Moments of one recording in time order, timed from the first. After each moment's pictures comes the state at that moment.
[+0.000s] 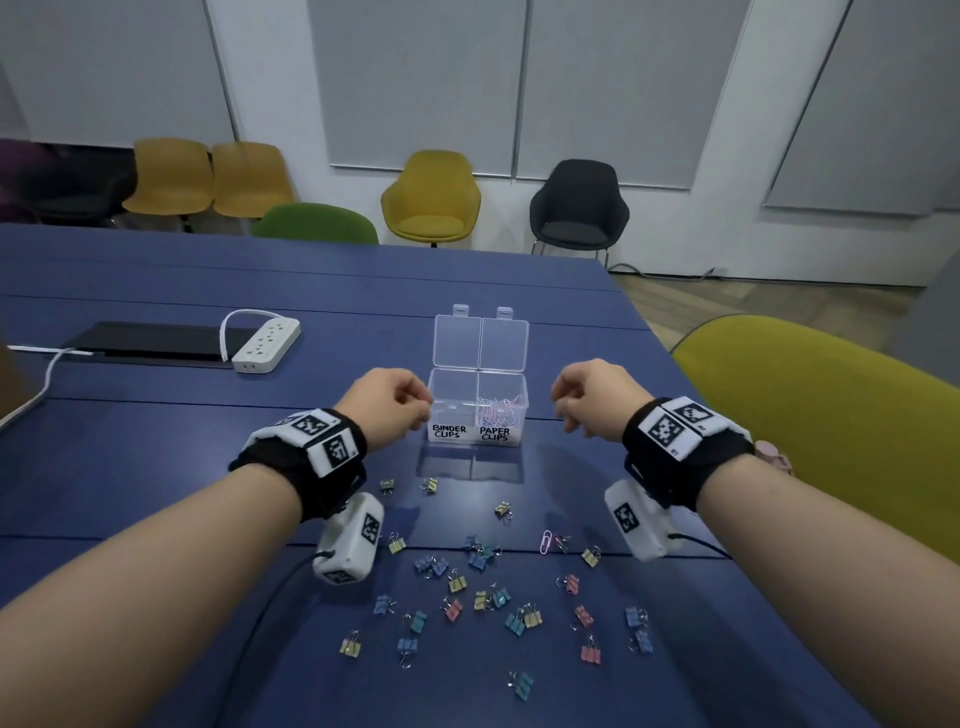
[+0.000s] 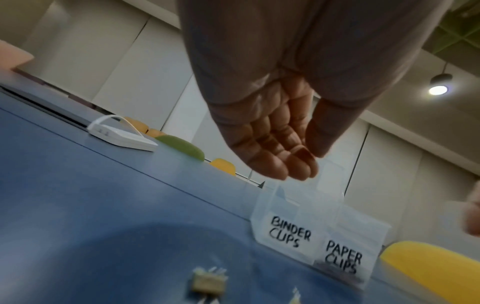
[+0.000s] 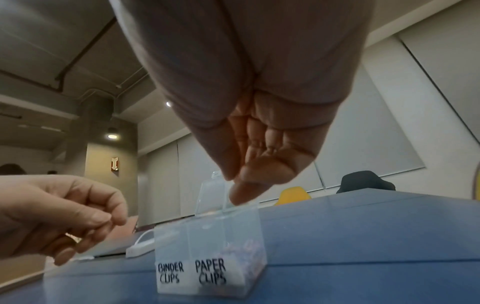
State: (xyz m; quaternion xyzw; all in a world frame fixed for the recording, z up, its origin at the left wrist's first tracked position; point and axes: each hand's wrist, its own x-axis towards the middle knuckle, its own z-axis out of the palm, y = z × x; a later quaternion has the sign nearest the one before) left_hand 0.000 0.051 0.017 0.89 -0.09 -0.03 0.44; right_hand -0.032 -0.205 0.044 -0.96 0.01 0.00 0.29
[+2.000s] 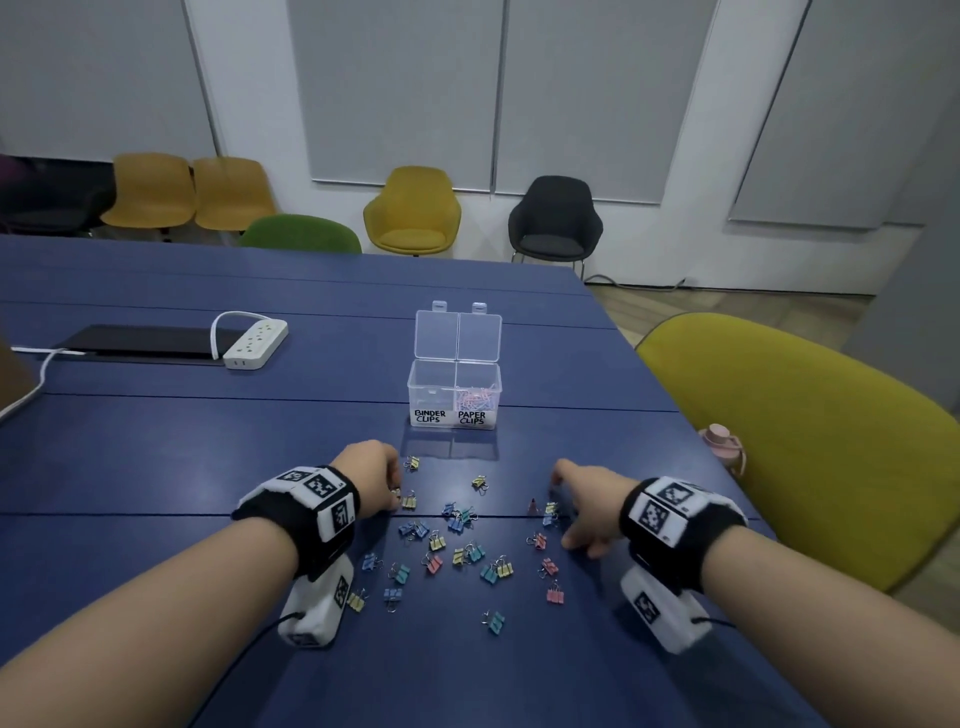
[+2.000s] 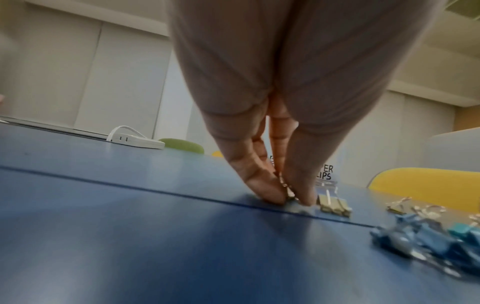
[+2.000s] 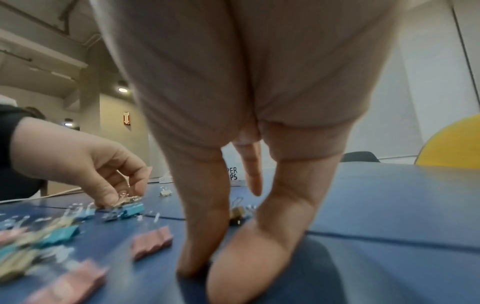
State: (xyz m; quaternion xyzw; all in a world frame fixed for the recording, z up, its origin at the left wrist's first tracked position) left_hand -0.060 0.052 -0.027 0.98 -0.12 -0.11 0.14; right_hand -0.126 -0.214 -0.010 -0.96 0.04 0.23 0.15
